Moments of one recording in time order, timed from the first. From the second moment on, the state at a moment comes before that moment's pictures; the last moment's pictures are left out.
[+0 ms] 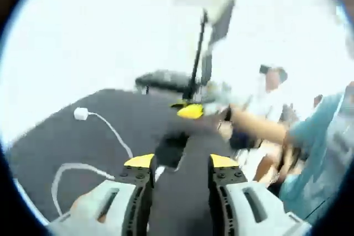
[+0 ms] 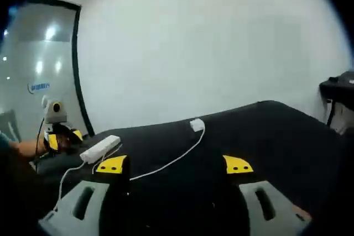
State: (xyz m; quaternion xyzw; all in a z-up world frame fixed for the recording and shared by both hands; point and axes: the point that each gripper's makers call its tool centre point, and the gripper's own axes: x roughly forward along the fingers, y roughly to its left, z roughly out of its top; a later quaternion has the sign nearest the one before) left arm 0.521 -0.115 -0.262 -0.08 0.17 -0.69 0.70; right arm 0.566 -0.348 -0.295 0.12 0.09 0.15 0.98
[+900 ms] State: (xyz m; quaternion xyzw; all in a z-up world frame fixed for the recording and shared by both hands) left arm 0.526 0.077 -0.328 -0.10 0.21 -0.52 0.82; right arm 0.794 -0.339 -0.314 -0.04 0.20 0.15 0.97
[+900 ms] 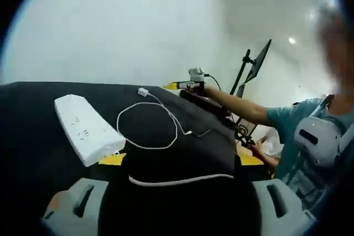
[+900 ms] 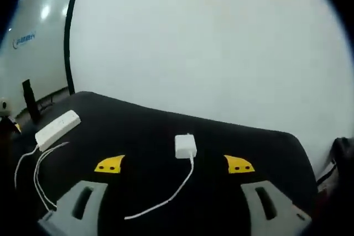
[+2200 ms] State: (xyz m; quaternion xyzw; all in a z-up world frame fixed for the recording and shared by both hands) left arm 0.543 0.120 -0.358 -0.08 0.22 -0.47 0.85; right arm 0.843 -0.276 -0.349 -0.43 0.13 0.23 0.86
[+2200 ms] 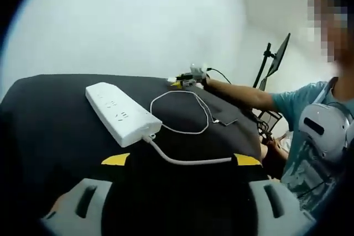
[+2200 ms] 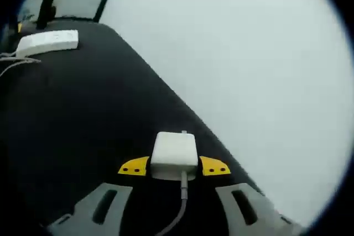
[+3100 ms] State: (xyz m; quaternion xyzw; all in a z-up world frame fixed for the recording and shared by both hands) left arm 0.525 0.133 -0.344 -0.03 0.21 -0.45 0.87; right arm 0.679 -0.050 -0.267 -0.79 -0.13 0.37 0.47
